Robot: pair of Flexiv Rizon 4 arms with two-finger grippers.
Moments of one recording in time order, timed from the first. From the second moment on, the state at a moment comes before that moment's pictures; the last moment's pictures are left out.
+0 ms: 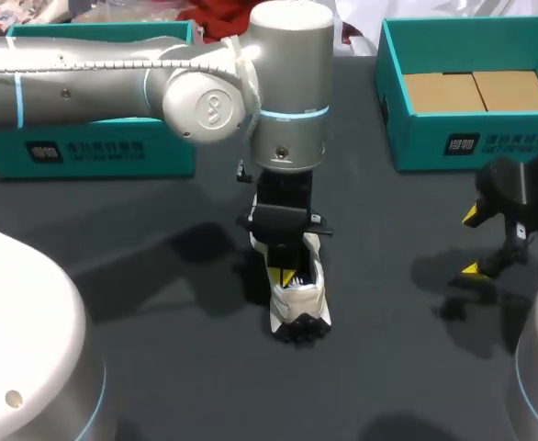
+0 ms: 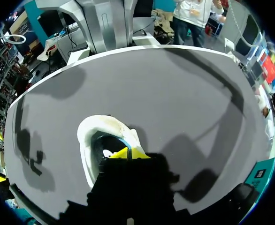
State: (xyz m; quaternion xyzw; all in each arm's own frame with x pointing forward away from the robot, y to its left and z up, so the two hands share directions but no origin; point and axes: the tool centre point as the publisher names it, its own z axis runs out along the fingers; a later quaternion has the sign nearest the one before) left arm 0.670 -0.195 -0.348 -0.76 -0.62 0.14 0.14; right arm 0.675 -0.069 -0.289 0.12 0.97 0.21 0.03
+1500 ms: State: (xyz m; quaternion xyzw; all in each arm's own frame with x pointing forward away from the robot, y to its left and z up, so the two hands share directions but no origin) left arm 0.672 -0.211 -0.394 -0.72 -0.68 0.07 0.12; right arm 0.675 -0.069 -0.289 0.12 0.97 0.21 0.03
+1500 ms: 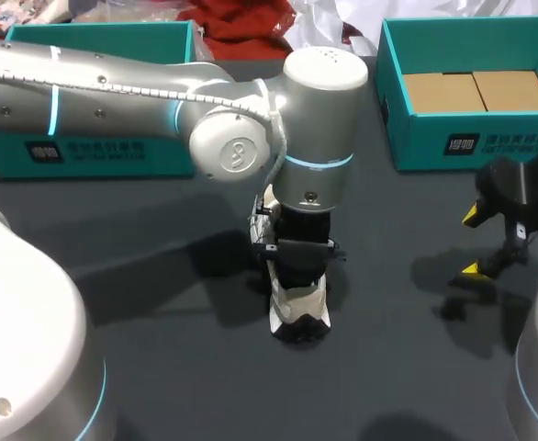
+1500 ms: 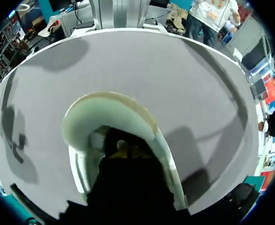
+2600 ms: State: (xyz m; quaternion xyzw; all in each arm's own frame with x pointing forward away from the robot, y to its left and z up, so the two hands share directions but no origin) left arm 0.675 -0.217 -0.391 -0.69 -0.72 0.08 0.07; right arm 0.675 -0.069 -0.289 0.12 0.97 0.21 0.03
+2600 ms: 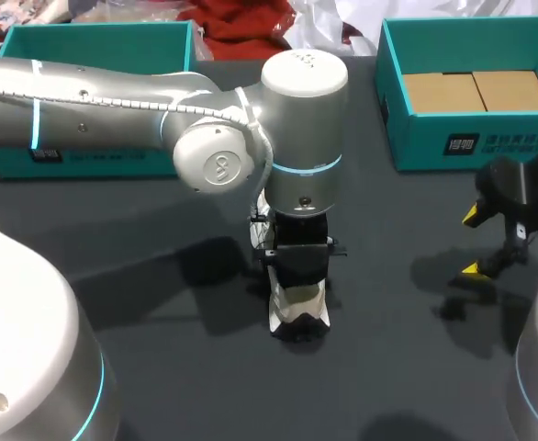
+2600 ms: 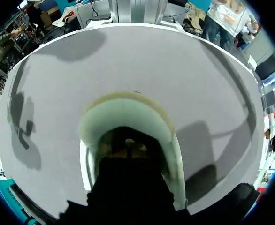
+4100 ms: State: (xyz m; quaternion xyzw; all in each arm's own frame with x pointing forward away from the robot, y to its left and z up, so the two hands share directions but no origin) left arm 0.711 -0.208 -0.349 -0.65 -0.76 -0.03 -0.04; right arm 0.675 -0.069 -0.289 0.12 0.97 0.21 0.03
